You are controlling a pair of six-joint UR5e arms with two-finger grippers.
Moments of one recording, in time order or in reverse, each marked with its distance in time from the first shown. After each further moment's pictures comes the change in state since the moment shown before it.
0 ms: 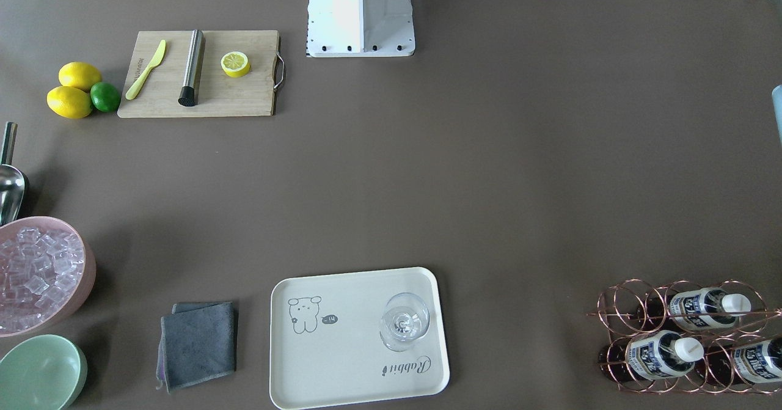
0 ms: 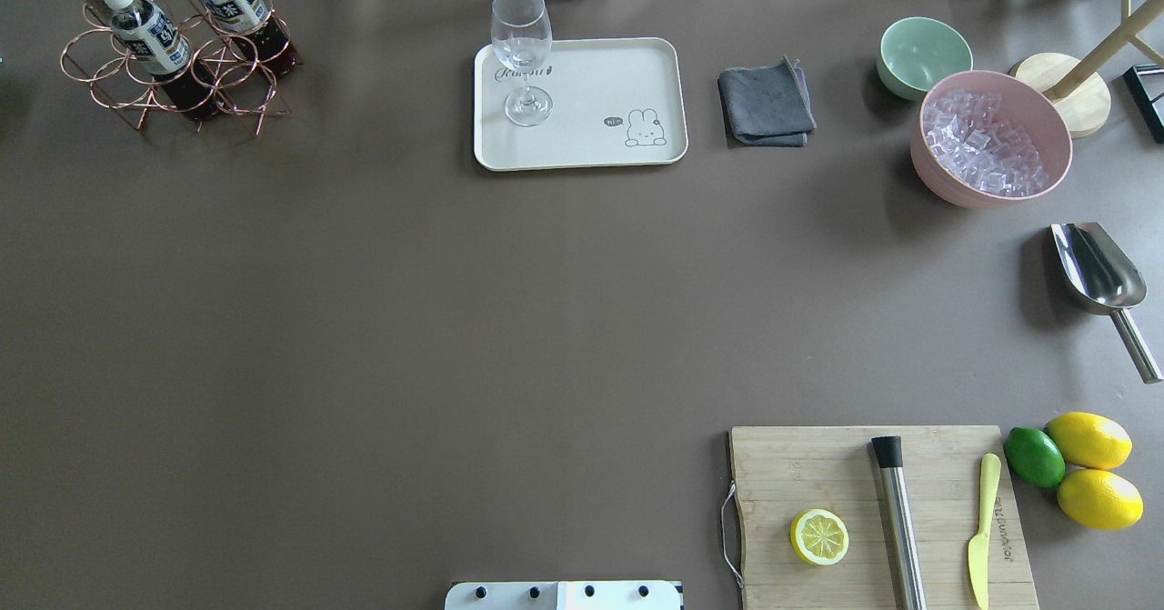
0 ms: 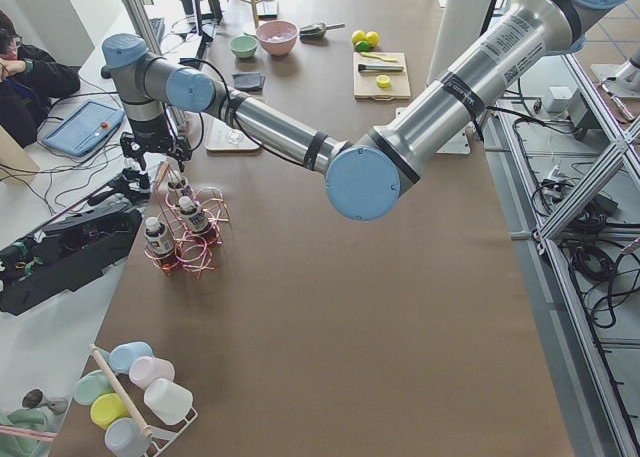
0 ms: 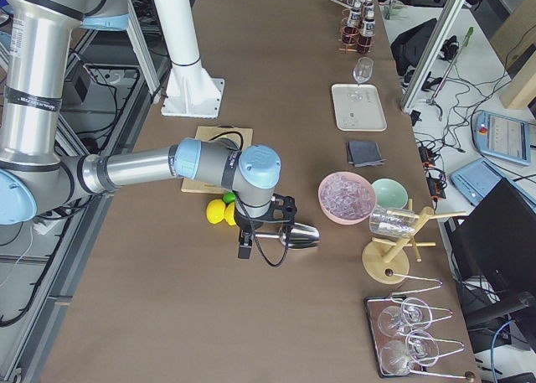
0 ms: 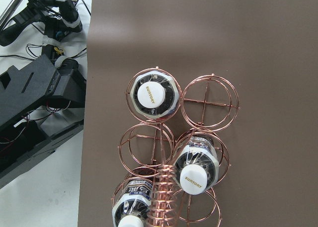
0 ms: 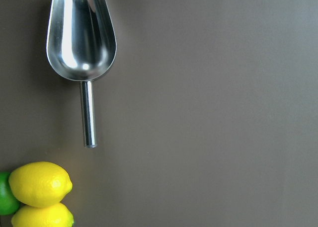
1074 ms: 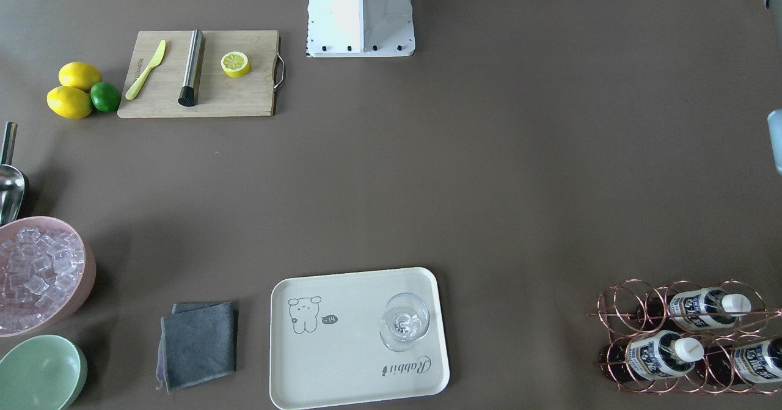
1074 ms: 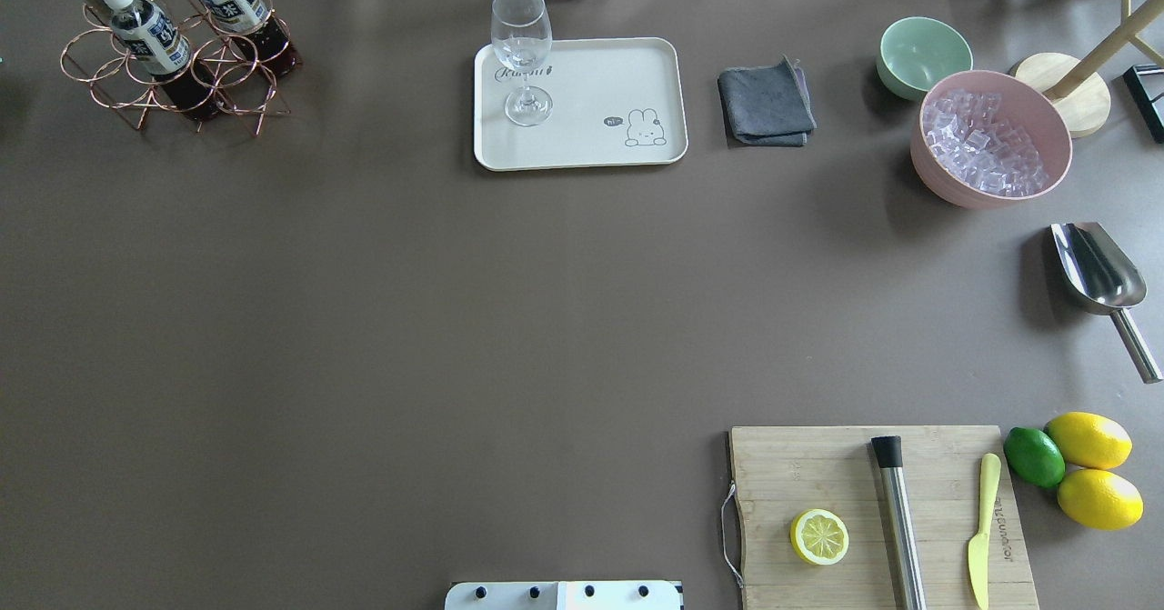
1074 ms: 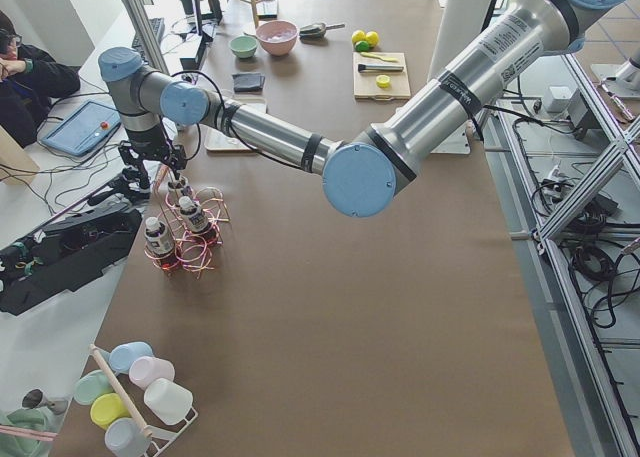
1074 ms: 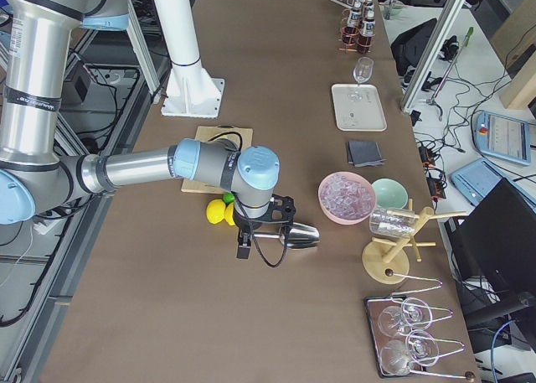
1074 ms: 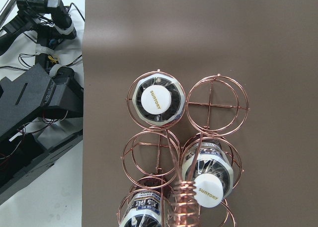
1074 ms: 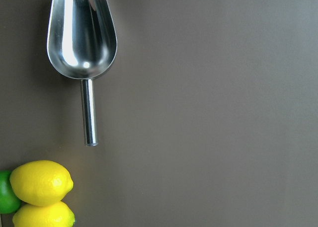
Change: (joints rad) left arm 0.010 -0.014 0.086 -0.089 -0.015 0.030; right arm 0.000 -0.005 0.000 0.000 0.008 -0.002
